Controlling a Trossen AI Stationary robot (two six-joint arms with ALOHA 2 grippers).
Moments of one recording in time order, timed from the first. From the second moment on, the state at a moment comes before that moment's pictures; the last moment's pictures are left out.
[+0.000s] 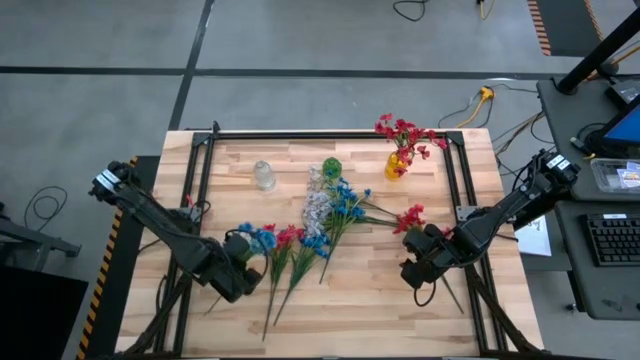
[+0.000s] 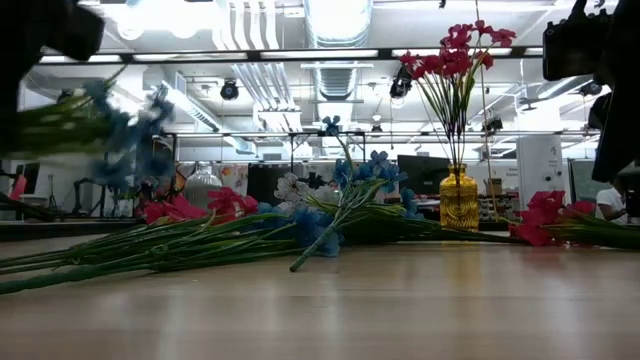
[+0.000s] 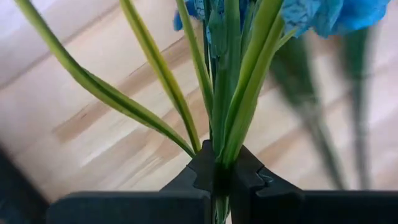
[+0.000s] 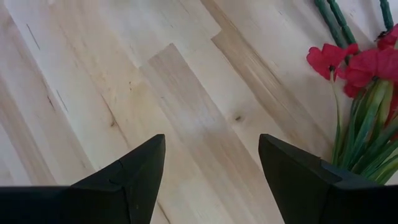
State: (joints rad) left arm -0.69 1.39 0.98 -1.05 -0.24 -1.64; right arm 0.60 1.23 0.71 -0.69 0.29 1.18
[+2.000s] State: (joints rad) left arm -0.09 0.78 0.51 0.20 -0.37 0.09; right arm 0.58 1.23 0.72 -0.52 0.88 0.89
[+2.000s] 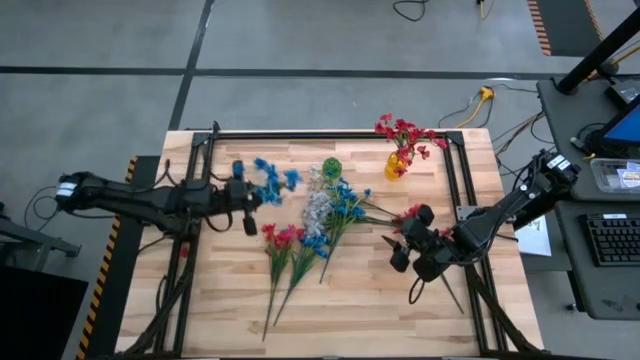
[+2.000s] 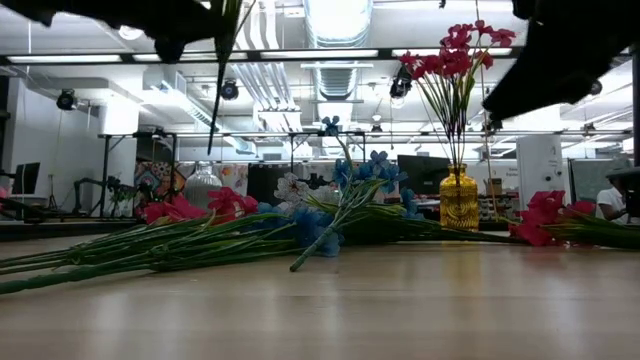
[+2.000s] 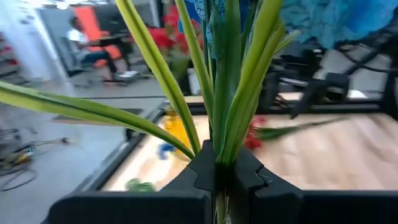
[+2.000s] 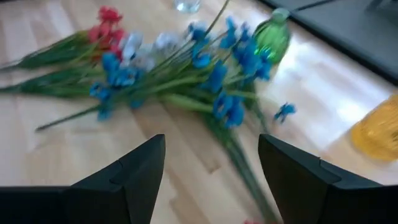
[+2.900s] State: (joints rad) left arm 0.24 0.58 0.48 0.29 -0.46 0.21; right arm 0.54 1.23 0.77 -0.47 1.23 0.69
